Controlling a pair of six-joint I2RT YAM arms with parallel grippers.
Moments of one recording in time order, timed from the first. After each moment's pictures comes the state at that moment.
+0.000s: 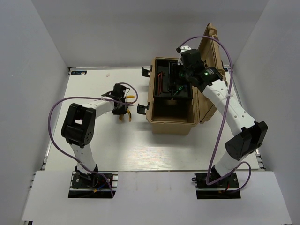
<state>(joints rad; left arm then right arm) -0.34 1.86 1.16 -0.37 -0.19 -0.34 0.53 1.65 1.80 -0.78 0.07 0.24</state>
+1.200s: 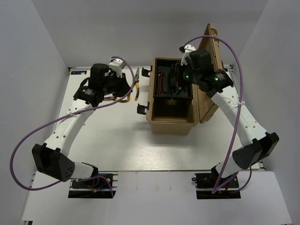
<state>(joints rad) -0.35 1.36 1.39 -0.54 0.28 -0.17 0.53 1.52 1.73 -0.75 -0.10 0.23</state>
